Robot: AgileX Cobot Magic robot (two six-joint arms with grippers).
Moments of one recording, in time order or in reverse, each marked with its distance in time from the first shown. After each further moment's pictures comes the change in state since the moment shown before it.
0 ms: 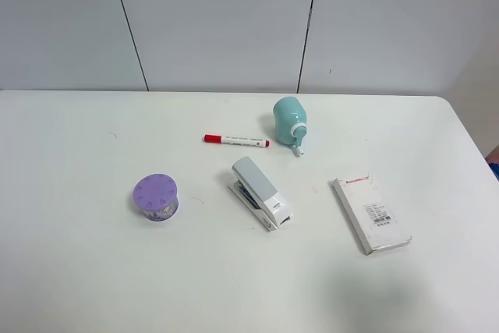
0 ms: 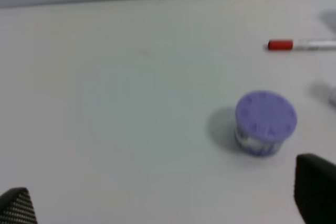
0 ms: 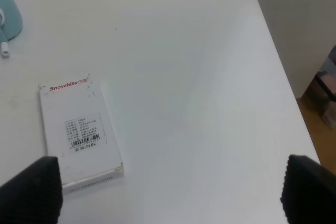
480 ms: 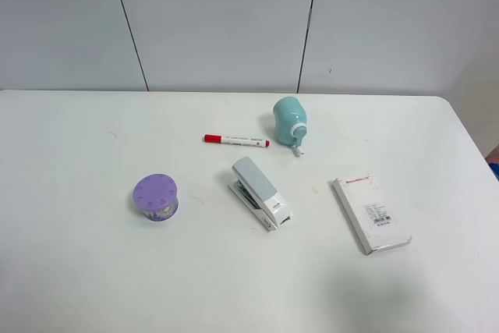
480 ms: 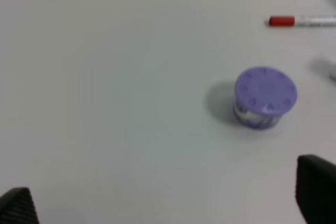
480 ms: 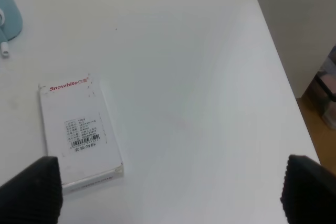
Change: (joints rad) left arm 0.000 0.030 0.028 0.000 0.083 0.000; right arm 0.000 0.000 0.000 0.000 0.000 0.000
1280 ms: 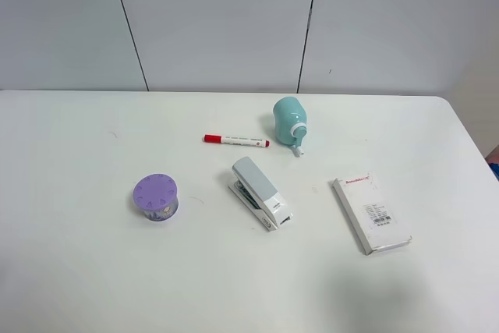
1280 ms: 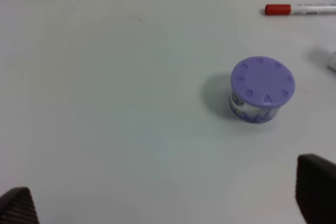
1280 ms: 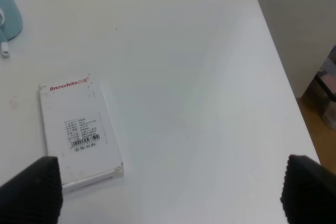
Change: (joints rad) left arm -0.022 -0.016 0.017 -0.001 -0.018 -0.002; right arm 0.000 0.000 0.000 0.000 0.000 0.000
